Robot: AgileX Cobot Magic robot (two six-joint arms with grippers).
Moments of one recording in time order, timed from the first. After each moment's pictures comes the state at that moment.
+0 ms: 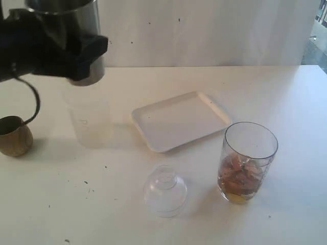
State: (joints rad) left arm -0.50 1.16 -0.75 0.57 -0.18 -0.48; right arm -0.04 0.01 -0.01 -0.05 0.34 0.24
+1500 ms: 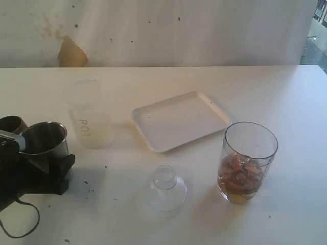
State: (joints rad) left arm -0.28 1.85 -0.21 0.09 -1.17 -0.02; right arm -0.04 0.01 -0.01 -0.05 0.34 0.24
